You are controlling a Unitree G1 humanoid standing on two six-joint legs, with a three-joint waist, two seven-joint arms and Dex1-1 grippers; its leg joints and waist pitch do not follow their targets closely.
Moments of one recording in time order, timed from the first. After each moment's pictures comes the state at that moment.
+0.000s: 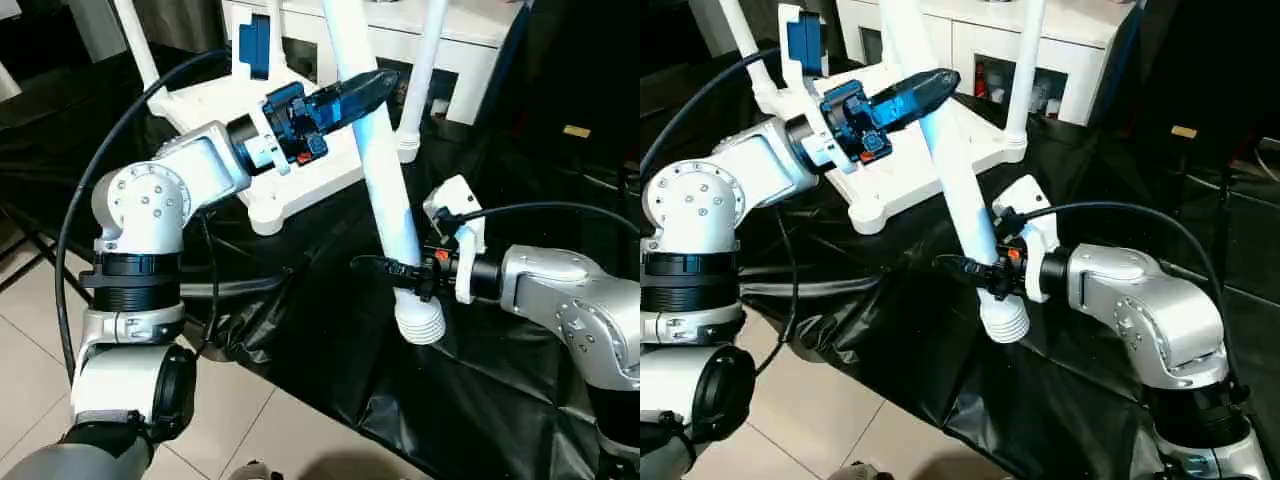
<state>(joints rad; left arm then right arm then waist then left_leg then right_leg) -0.91 0.22 0.16 0.14 -0.87 0.91 -0.70 -0.44 -0.49 0.08 -0.31 0.51 0.97 0.71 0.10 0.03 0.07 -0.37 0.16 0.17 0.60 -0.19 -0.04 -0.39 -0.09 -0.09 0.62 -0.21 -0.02</state>
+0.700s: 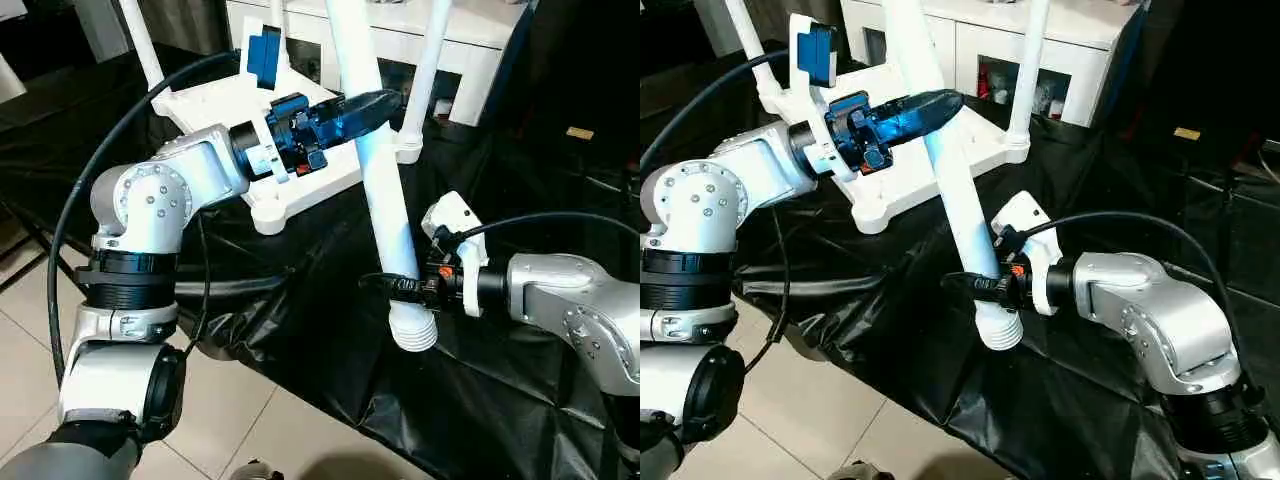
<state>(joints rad) -0.91 0.26 0.08 0.15 -0.80 0.86 -0.78 -0.42 -0.54 0.13 -0.30 0.49 0.97 0.76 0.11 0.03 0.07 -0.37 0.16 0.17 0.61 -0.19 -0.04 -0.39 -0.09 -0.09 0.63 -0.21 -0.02</state>
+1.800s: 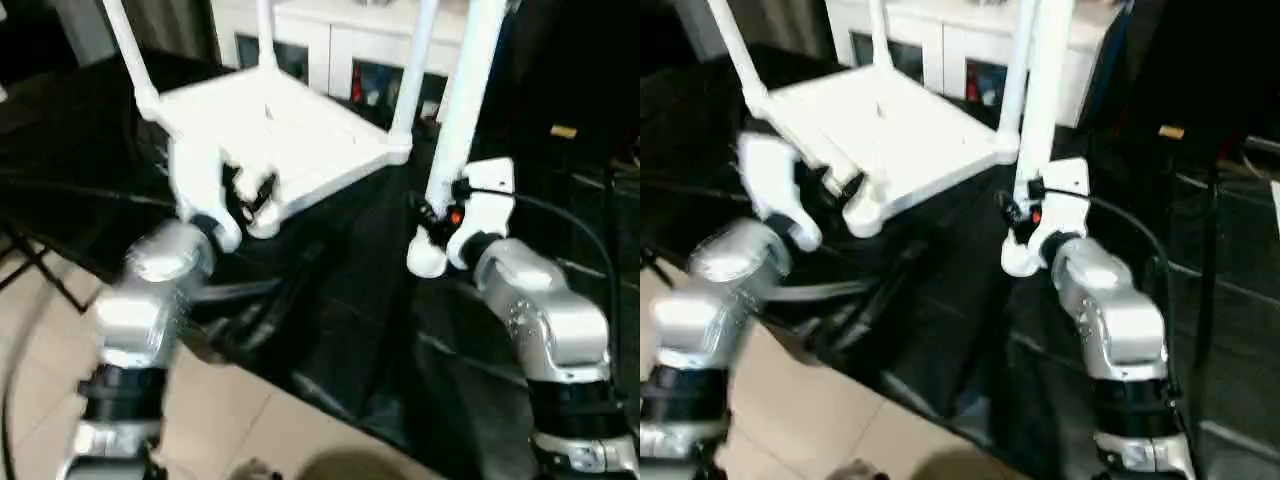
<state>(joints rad) -0.44 0.22 0.03 -0.01 -0.23 0.42 -0.16 -0.42 -0.15 -0.07 -0.06 0.24 0.61 0.13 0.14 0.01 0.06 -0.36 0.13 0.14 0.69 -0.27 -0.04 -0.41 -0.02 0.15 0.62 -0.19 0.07</state>
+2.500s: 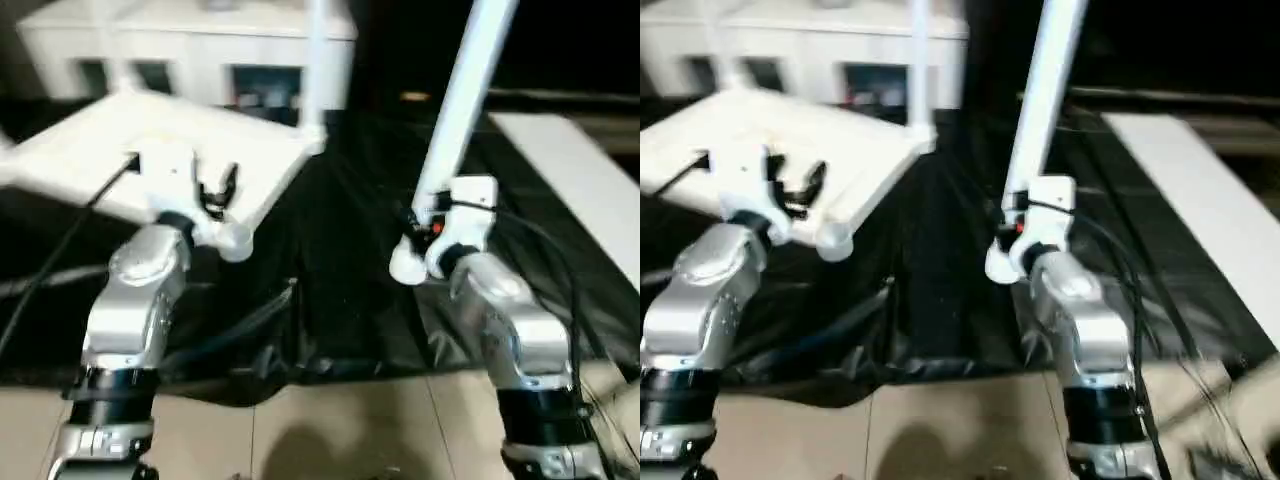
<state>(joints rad) -0.45 0.25 0.08 0.04 -0.13 0.32 -0.09 -0.40 -0.12 -0.03 -0.01 0.19 0.52 0.10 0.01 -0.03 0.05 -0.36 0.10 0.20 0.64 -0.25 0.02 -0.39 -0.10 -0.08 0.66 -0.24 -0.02</state>
